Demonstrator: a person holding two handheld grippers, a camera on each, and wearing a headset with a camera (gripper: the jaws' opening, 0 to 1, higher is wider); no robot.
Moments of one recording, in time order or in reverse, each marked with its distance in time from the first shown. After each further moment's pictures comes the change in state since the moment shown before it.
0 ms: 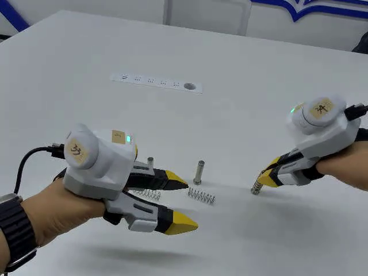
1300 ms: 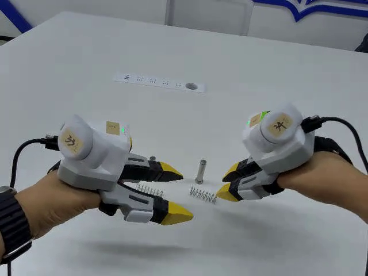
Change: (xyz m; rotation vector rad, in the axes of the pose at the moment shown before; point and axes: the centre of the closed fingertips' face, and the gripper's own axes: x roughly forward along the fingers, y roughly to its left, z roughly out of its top) left arm -0.013 0.011 0.002 0.004 0.012 0.044; right arm 0.037 0.079 0.044 -0.205 -0.070 0.143
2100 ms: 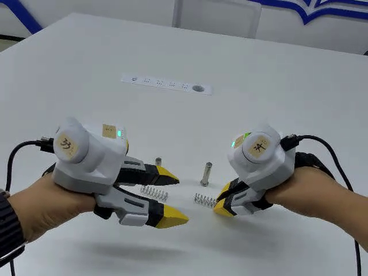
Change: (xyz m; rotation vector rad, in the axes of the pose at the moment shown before) left arm -0.008 0.002 -0.009 -0.001 0.025 0.030; right arm 0.016 0.016 -0.010 -0.041 0.054 0.053
